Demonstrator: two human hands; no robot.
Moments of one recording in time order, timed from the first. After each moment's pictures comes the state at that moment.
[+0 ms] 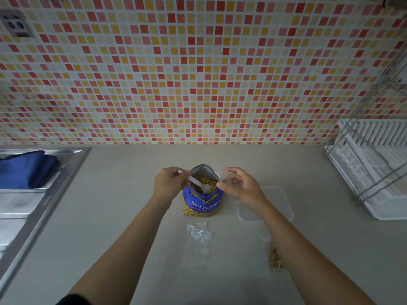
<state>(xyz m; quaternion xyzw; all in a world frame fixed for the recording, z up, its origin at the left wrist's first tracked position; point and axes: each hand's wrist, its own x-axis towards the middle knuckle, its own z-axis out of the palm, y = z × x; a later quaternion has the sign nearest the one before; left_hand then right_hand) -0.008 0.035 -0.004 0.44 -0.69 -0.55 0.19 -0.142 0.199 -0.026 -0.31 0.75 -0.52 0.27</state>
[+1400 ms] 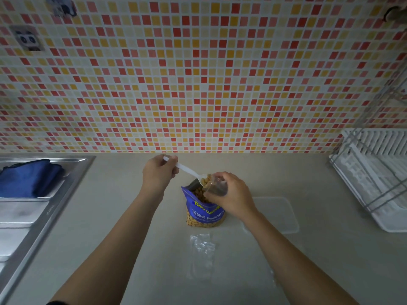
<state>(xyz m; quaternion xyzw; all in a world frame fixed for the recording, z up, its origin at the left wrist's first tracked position) -0.007 0.010 0.043 0.45 -0.64 -0.55 0.28 -0.119 0.164 -0.008 -0.39 0.82 -0.39 0.11</state>
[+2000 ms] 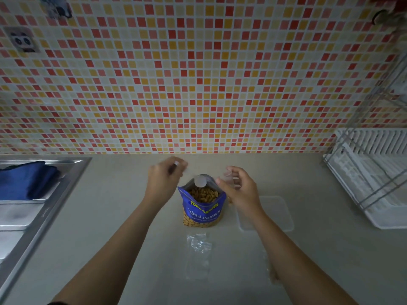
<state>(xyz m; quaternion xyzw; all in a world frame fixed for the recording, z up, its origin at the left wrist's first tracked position) 0.002 0.027 0.039 0.30 -0.82 -0.37 0.32 -0.129 0.183 -0.010 -0.26 0.73 -0.61 0.16</state>
